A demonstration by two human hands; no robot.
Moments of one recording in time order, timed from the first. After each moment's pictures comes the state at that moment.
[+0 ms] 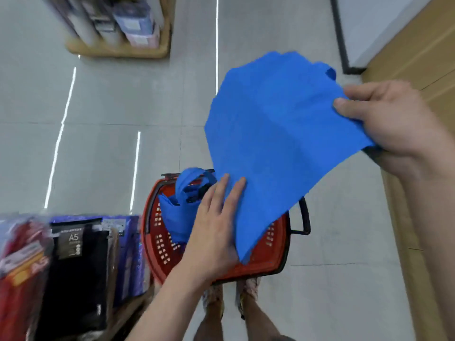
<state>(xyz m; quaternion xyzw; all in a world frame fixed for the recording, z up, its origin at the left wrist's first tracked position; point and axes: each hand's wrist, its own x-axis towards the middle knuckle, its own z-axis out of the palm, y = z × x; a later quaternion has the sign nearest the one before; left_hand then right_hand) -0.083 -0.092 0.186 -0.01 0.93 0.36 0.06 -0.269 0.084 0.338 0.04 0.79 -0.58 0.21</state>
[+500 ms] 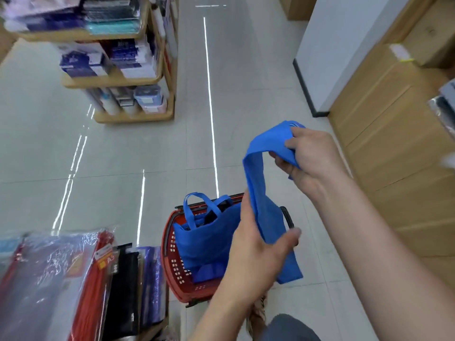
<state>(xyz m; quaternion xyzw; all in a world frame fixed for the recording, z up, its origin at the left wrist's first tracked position) -0.034 -0.026 0.404 -0.13 0.72 0.68 0.06 -0.179 0.052 0.463 0.19 0.66 -0.72 0.14</state>
